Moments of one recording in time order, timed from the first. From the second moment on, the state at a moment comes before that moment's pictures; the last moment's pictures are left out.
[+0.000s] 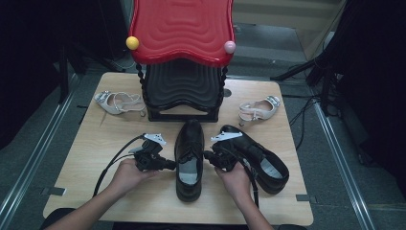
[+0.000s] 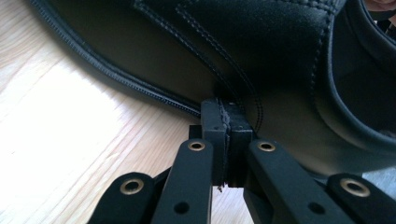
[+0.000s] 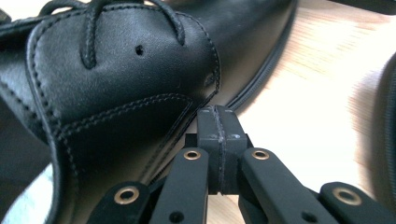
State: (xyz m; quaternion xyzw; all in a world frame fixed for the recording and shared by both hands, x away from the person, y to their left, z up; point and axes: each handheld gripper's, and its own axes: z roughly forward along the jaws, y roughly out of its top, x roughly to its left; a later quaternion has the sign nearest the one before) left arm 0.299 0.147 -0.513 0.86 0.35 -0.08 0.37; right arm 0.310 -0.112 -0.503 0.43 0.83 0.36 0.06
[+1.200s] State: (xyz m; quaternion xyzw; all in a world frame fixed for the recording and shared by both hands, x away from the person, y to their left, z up) left arm 0.321 0.192 -0.432 0.85 0.33 -0.01 0.40; right arm 0.281 -0.125 -0.438 0.43 0.81 0.39 0.00
